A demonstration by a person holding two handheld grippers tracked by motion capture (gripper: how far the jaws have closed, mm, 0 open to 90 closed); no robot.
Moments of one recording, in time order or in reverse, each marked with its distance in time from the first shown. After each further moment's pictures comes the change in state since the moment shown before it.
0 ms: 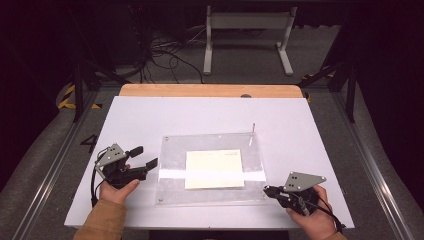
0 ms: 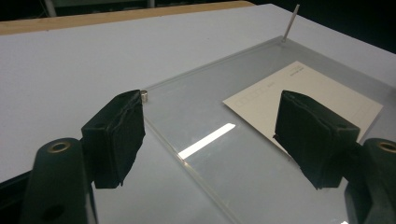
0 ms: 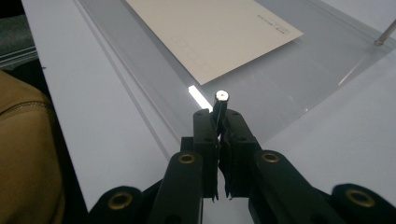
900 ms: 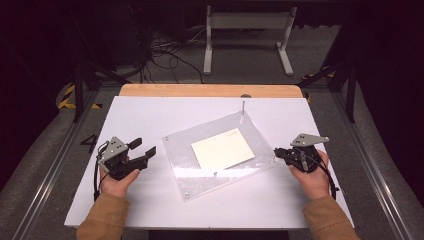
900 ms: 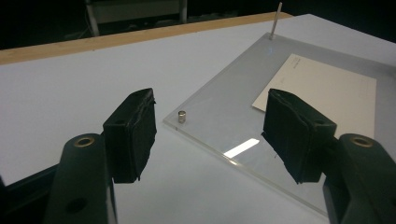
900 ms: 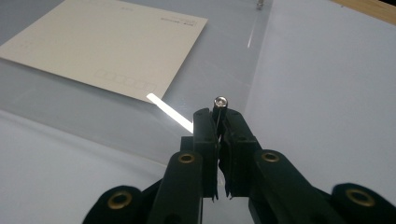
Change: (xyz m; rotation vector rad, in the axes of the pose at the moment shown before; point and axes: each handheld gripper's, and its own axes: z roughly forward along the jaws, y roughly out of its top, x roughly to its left) left arm 0.009 0.011 0.013 -0.031 0.130 0.001; right arm -0.104 0.010 0.027 -0.017 -0.198 0.187
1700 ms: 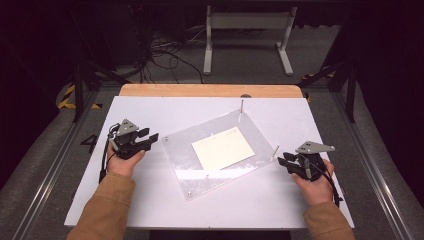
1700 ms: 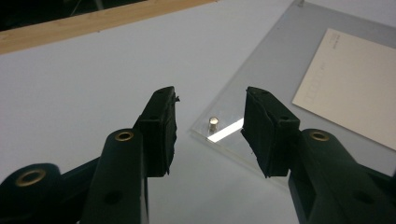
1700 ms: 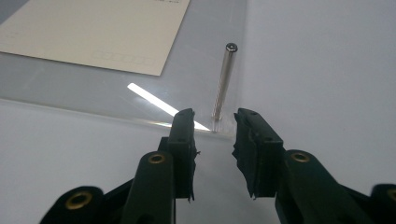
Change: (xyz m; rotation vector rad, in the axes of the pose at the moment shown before) left arm 0.024 0.033 0.048 0.172 0.033 0.032; right arm 0.010 -0.022 -0.016 0.015 -0.063 0.079
